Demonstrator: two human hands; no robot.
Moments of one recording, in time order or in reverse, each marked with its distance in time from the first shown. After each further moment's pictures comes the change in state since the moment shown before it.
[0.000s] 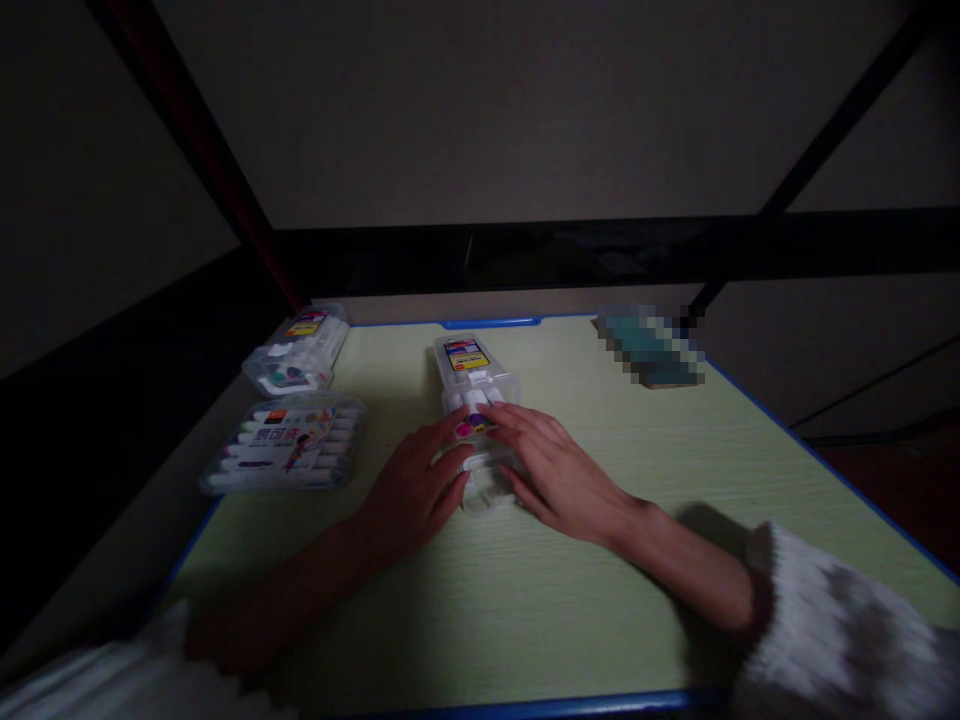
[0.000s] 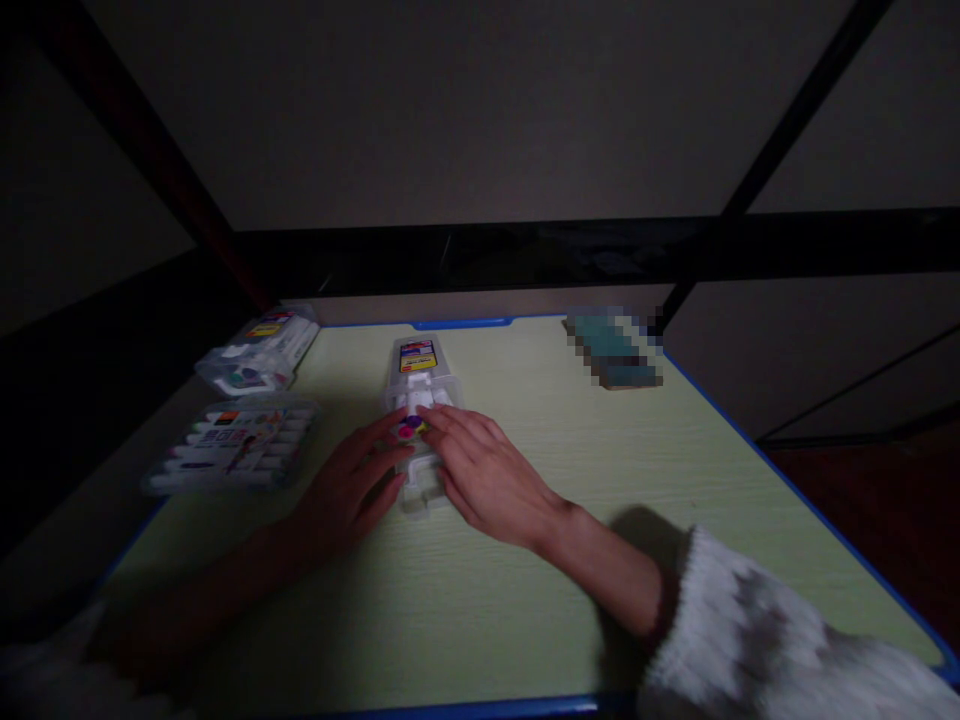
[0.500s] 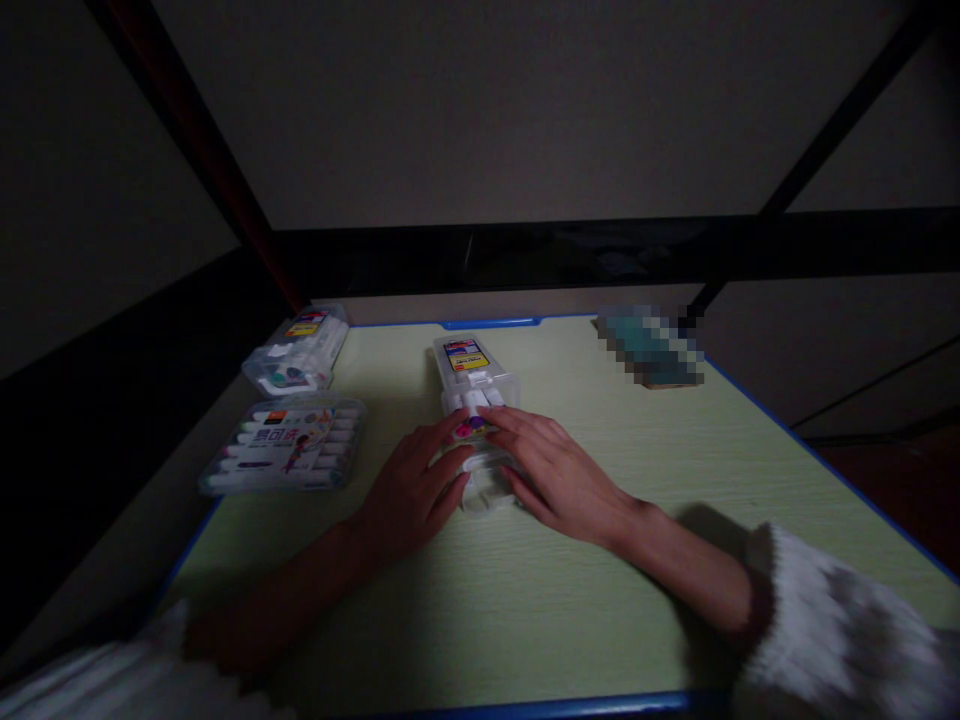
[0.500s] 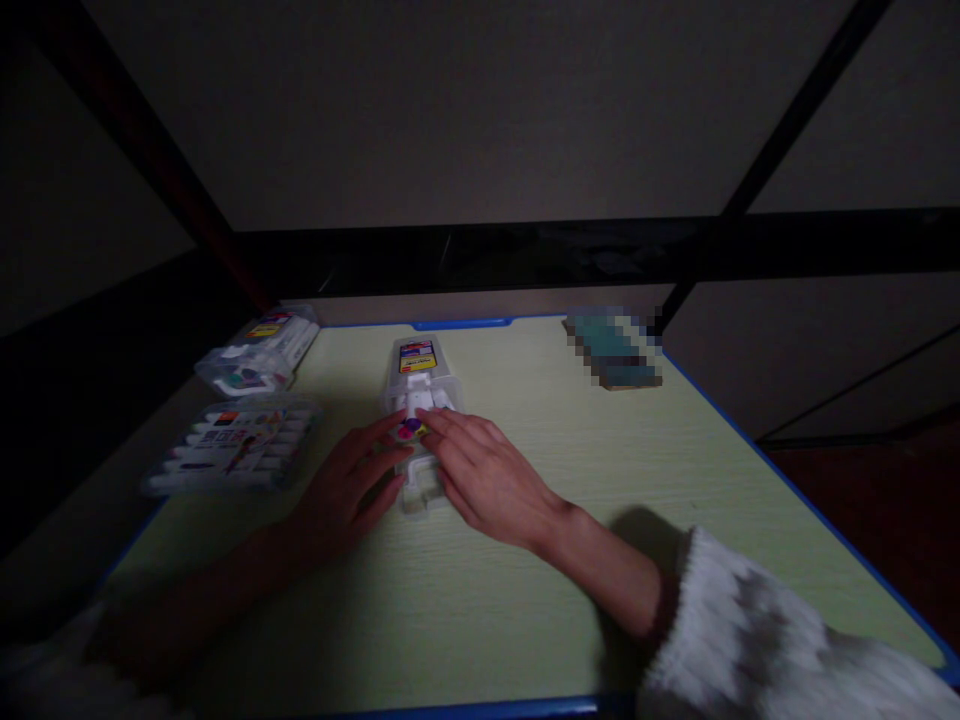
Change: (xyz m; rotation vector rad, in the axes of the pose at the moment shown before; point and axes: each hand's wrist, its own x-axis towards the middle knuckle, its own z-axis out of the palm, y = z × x) left_hand 0.000 -0.001 -0.001 -0.008 0.023 0.010; right_hand 0.000 0.000 -0.001 -0.015 -0.002 -0.021
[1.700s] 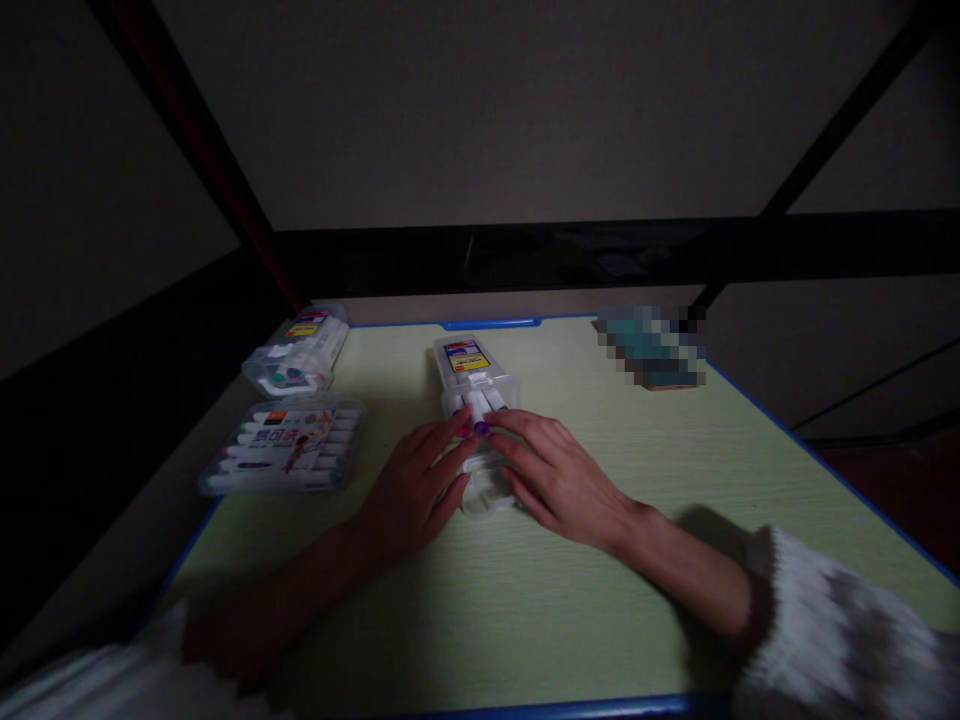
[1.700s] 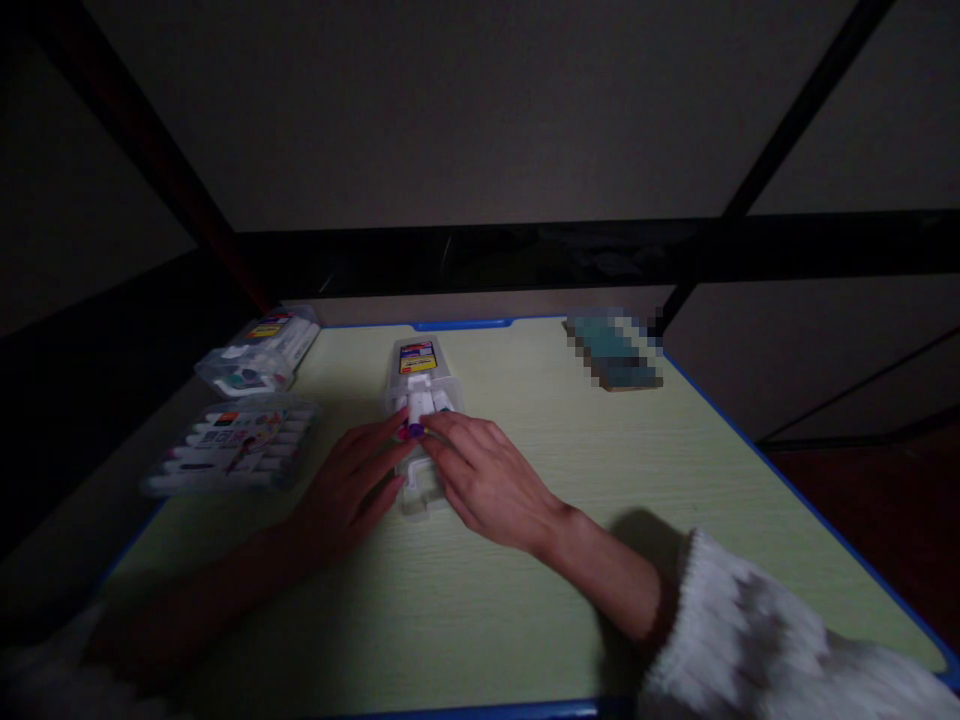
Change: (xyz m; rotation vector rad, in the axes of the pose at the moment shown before) left_hand 0.002 0.001 -0.001 -0.002 -0.022 0.008; right_hand -0.002 0.000 0.002 -0.083 0.078 -0.040
